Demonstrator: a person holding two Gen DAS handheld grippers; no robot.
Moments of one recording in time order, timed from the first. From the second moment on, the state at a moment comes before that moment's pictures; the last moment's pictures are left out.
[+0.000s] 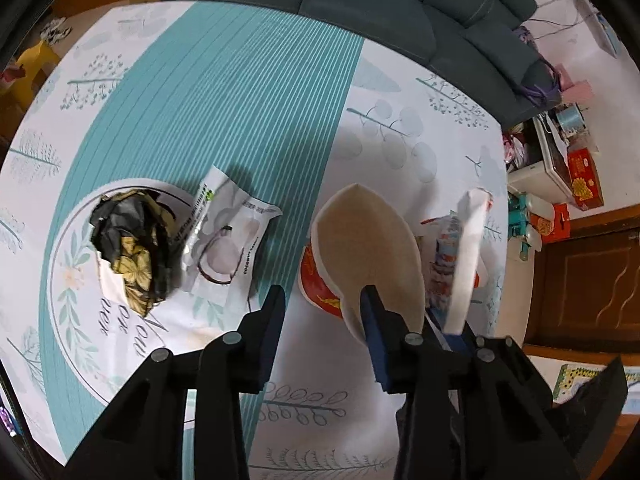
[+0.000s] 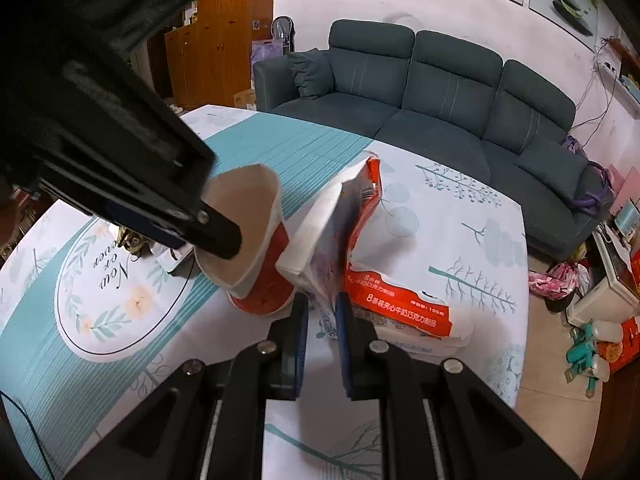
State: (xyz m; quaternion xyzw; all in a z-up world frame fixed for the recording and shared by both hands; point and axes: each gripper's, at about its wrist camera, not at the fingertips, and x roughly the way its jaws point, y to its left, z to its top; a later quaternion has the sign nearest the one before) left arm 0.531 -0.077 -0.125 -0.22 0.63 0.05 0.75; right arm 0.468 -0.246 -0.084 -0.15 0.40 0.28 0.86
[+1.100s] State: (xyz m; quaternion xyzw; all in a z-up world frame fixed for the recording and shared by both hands) left arm 0.318 -0.020 -0.059 -0.16 0.61 0.03 0.78; right arm 0.344 -0.244 -0.017 -0.06 0.45 0.29 0.84
